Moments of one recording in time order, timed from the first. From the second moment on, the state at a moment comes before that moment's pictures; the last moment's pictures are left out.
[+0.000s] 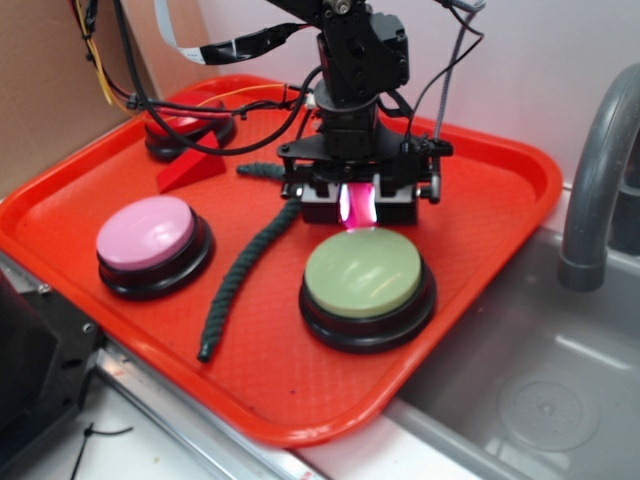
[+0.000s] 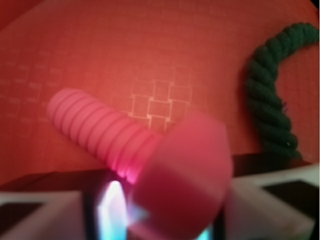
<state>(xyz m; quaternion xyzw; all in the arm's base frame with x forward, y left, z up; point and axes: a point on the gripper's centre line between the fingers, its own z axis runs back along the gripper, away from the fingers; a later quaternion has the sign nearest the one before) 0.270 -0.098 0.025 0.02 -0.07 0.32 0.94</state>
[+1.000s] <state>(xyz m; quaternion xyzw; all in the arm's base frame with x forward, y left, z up) 0.252 -0.061 0.110 -0.03 -0.03 0.06 1.00</state>
